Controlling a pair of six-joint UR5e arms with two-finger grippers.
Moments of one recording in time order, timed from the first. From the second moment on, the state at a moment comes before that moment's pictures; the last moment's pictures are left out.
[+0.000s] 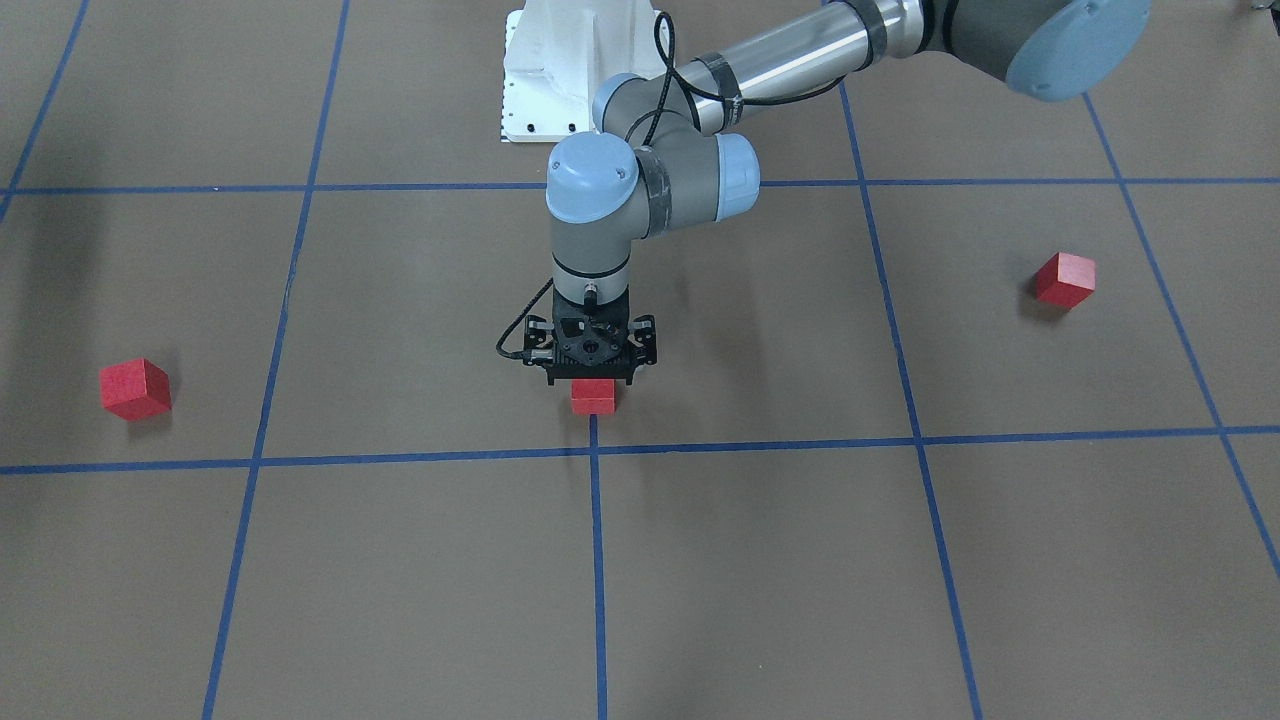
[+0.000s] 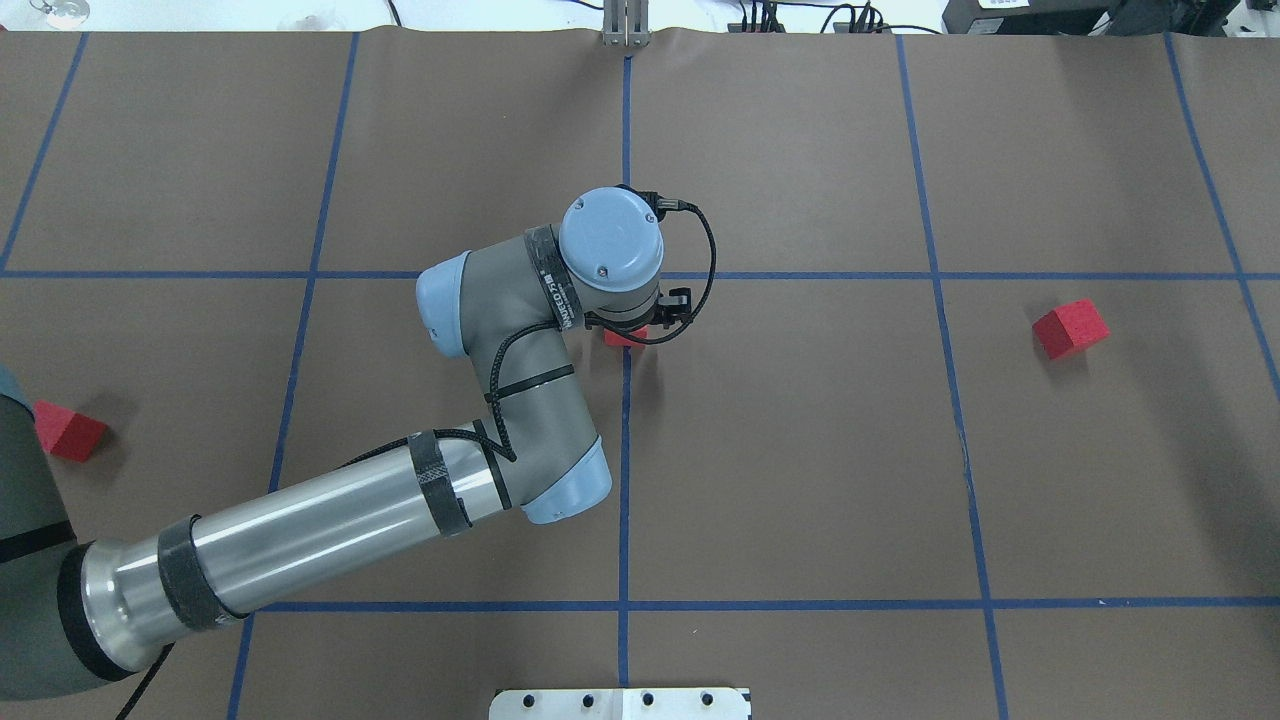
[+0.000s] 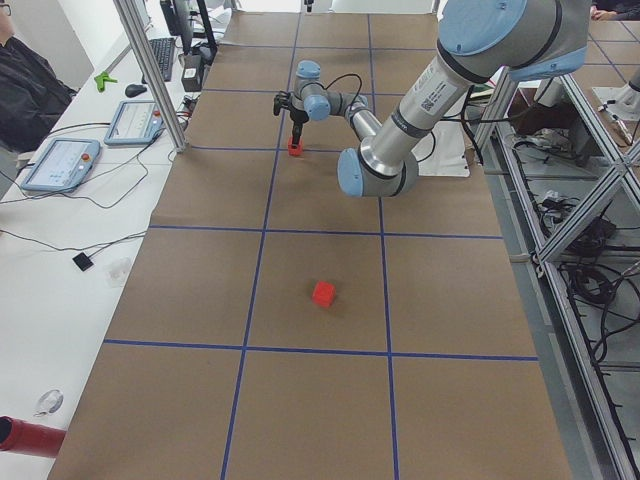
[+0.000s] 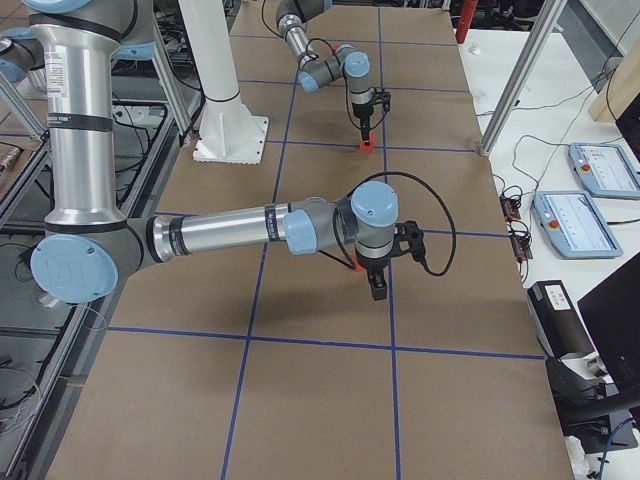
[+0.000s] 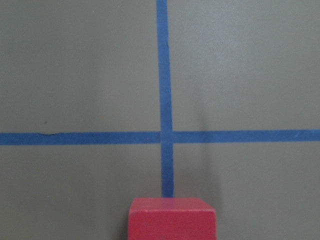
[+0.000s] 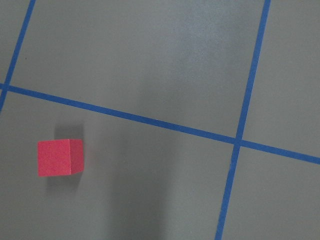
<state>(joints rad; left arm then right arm) -0.54 -2.54 -1.25 -1.80 -1.74 -1.21 1.45 -1.57 1.77 -1.48 2.40 0.11</state>
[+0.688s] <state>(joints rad) -0.79 -2.38 -1.44 -1.79 -1.93 -1.06 1.10 -1.50 1.76 -1.33 2.26 0.37</state>
